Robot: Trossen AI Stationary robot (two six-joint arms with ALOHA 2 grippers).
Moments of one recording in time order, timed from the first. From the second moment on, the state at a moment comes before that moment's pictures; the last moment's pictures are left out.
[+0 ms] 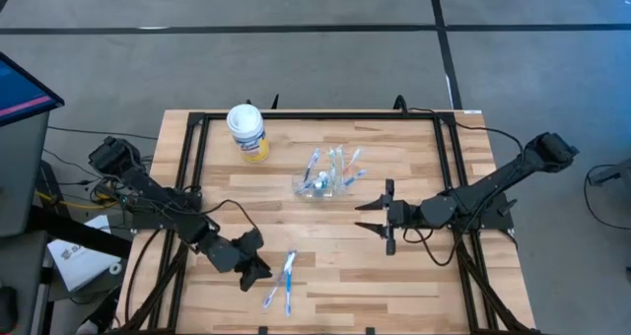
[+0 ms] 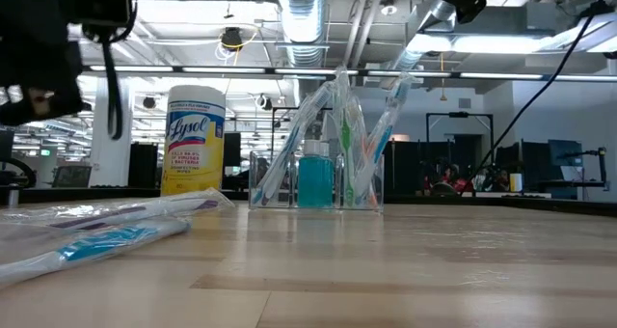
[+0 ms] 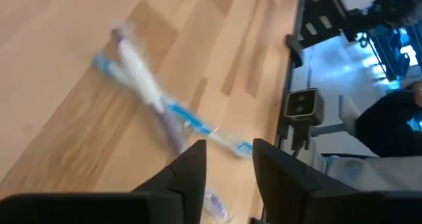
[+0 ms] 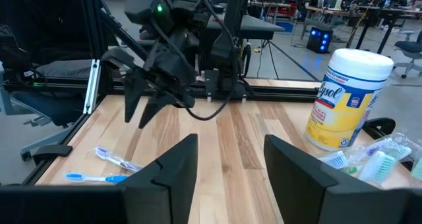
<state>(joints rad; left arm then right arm) -0.68 1.36 0.58 0.13 -0.26 -1.18 0.48 1.13 0.58 0.39 0.52 0.03</state>
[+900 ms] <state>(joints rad) -0.71 1.69 0.61 0.32 -0.12 -1.36 0.48 1.13 0.58 0.35 0.52 0.02</state>
